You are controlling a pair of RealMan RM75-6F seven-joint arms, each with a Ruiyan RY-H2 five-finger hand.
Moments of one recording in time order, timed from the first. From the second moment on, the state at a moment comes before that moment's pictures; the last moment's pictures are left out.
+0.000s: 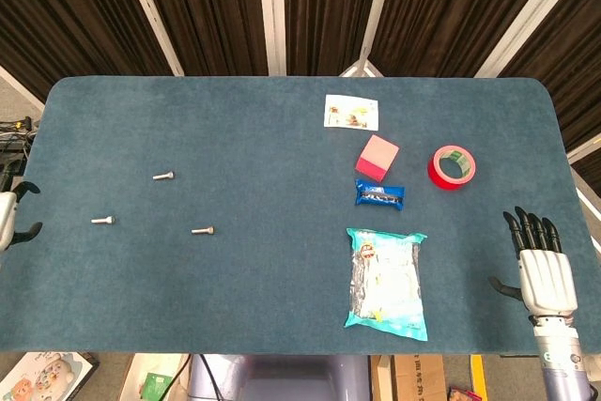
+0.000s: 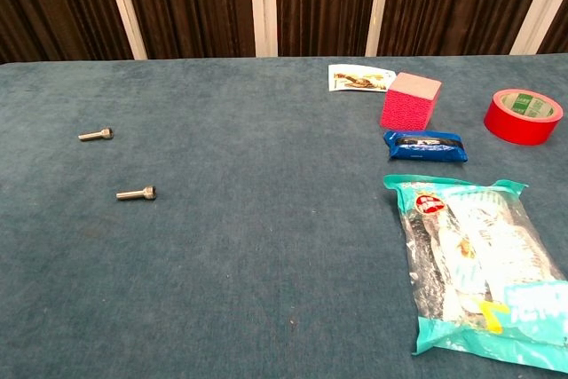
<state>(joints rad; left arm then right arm) -0.31 -1.16 -0.20 -1.39 1.15 1.12 0.20 0.12 -1.23 0.11 -1.61 -1.39 1.43 -0.18</state>
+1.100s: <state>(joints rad) -0.45 -1.48 -0.16 -0.95 1.13 0.92 0.11 0.13 -1.27 0.11 -1.59 -1.34 1.41 -0.22</state>
